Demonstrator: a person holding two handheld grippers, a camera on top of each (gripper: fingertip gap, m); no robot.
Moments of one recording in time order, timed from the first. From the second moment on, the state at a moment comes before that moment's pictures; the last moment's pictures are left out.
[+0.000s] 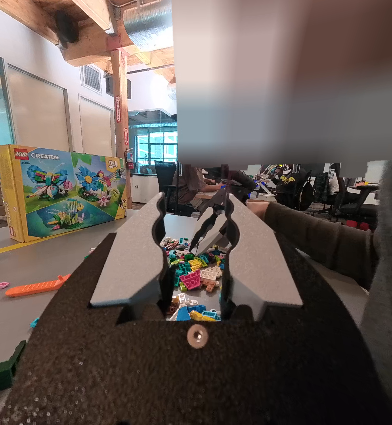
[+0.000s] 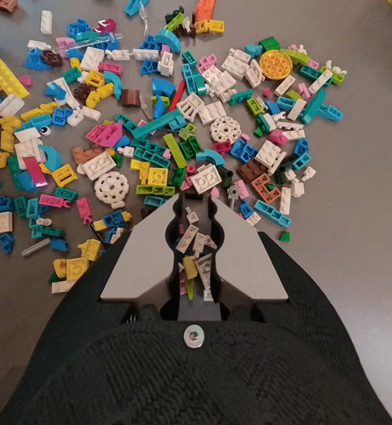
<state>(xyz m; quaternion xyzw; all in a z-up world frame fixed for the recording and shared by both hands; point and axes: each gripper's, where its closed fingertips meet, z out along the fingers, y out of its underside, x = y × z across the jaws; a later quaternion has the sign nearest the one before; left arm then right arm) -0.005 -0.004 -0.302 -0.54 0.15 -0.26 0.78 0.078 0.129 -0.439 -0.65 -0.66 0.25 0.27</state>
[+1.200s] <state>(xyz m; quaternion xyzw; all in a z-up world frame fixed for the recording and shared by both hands) 0.006 -0.051 -0.292 -0.50 0.25 -0.13 0.82 0.183 0.210 -0.306 -0.49 -0.33 -0.16 0.79</state>
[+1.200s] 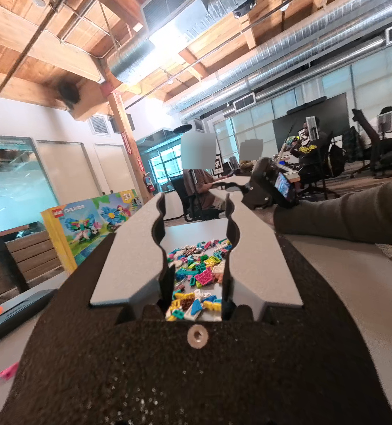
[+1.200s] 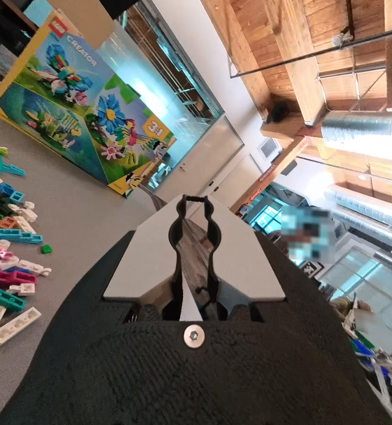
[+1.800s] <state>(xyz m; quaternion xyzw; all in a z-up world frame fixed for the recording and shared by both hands) -0.051 -0.129 -0.291 -0.49 0.26 -0.14 0.82 0.119 0.097 -0.261 -0.50 -0.30 -0.11 0.80</state>
